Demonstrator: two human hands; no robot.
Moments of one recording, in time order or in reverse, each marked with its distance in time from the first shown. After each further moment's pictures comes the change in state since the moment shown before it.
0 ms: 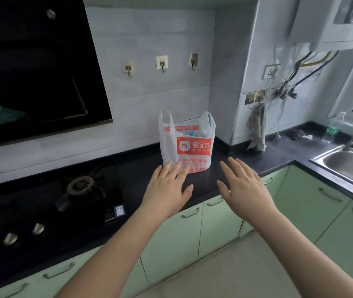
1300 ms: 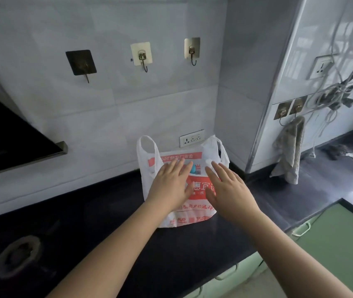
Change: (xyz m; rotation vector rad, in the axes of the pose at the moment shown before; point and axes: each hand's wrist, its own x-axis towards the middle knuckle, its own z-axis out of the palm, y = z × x) left_hand 0.373 -0.085 0.118 -0.055 -0.071 0.011; right_hand 0.343 0.094 0.164 0.052 -0.141 -0.111
